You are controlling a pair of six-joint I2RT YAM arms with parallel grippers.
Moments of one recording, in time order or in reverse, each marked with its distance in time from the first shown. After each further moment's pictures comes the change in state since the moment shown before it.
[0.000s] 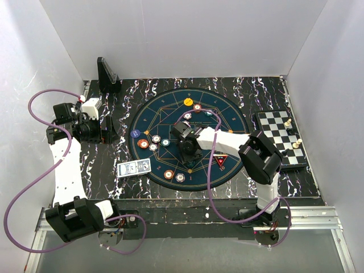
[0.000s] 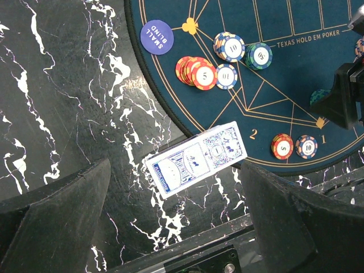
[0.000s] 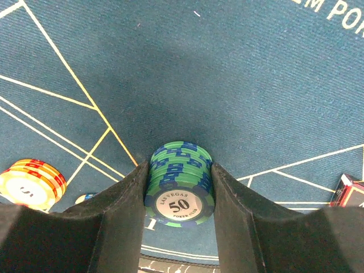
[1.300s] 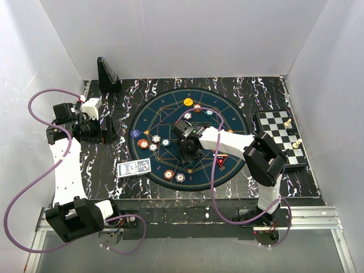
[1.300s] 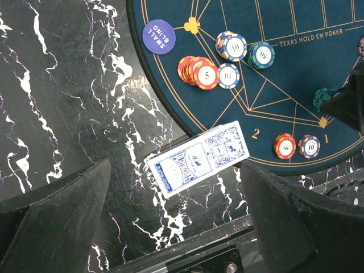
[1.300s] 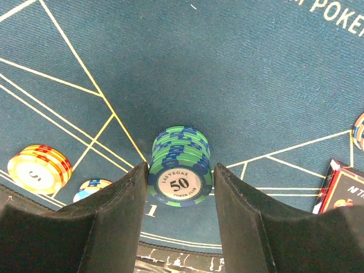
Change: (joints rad) left arm 0.000 -0.001 0.000 0.000 -0.008 0.008; right arm 0.000 -0.045 -0.005 -0.019 0.006 0.002
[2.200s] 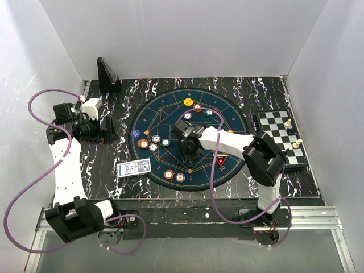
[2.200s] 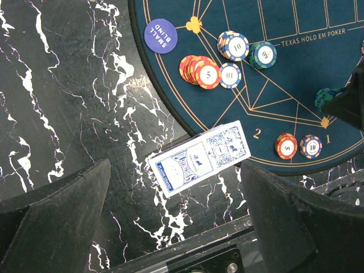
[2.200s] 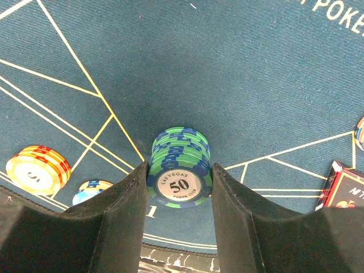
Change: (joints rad) left arm 0.000 -0.001 0.000 0.000 -0.007 0.000; right arm -0.002 0.006 -0.001 0.002 -0.006 0.000
